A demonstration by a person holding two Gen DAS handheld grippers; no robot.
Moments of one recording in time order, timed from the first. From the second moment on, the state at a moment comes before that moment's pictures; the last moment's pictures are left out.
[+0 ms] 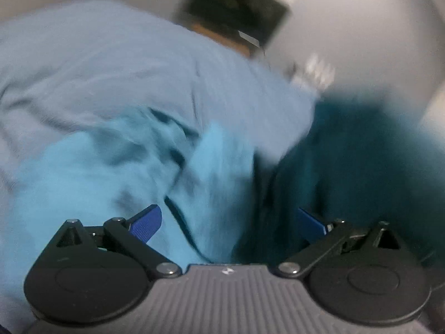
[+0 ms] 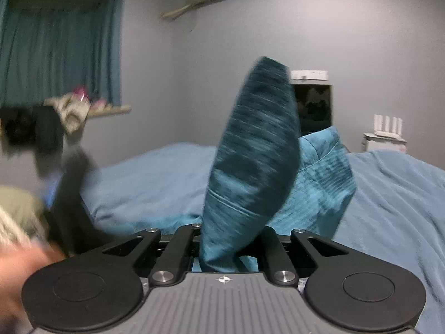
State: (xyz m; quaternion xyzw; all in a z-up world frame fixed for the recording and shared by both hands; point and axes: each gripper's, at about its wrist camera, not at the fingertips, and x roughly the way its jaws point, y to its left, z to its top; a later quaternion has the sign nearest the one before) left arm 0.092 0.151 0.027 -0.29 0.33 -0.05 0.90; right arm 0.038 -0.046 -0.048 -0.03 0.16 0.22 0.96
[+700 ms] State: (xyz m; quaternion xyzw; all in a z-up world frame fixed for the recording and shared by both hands) left arm 0.061 0.251 -0.017 -0.41 0.38 -0.11 0.82; right arm -0.006 0.089 -0.133 -0.19 0.23 0.36 0.88
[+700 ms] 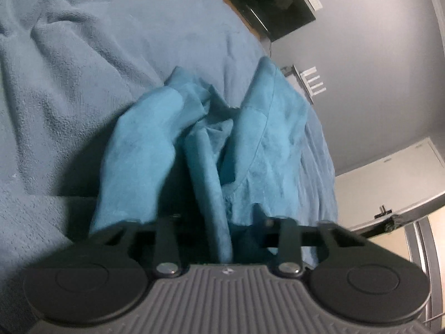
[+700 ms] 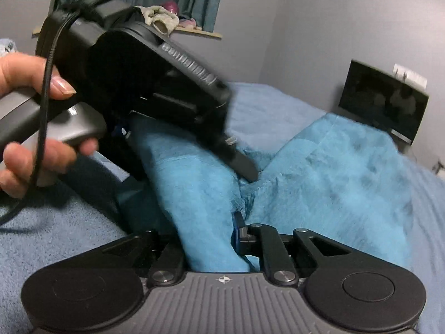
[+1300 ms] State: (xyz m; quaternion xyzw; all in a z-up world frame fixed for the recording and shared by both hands) left arm 0.067 0.264 0.006 -0.32 0.37 -0.05 0.87; right arm 0.051 -0.098 -0.046 0.06 0.31 0.26 0.91
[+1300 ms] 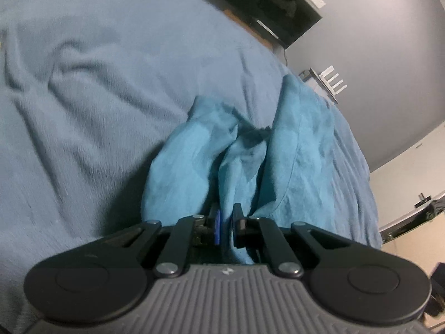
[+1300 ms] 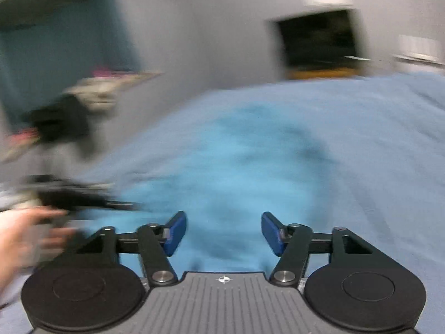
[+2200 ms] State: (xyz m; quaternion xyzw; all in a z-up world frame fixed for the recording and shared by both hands) left arm 0.065 0.225 0.035 -0.23 0.44 -0.19 0.85; right arm 0.099 -0.132 -0.124 0.22 0.42 0.23 0.85
